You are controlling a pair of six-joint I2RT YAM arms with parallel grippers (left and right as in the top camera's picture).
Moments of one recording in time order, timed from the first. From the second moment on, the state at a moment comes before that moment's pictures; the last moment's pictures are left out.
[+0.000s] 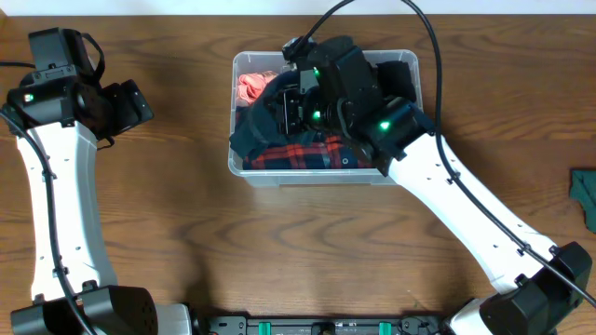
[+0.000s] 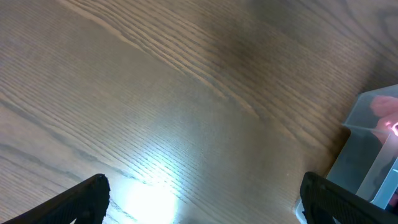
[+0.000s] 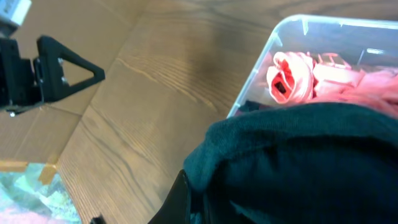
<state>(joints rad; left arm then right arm) 0.25 1.57 1.63 -1.18 -0.08 -0.26 0.66 1.68 1.60 -0.54 -0.32 0.52</state>
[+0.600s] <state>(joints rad) 0.25 1.57 1.63 -1.18 -0.08 -0.26 0.65 1.68 1.60 -0.69 -0.13 0.34</state>
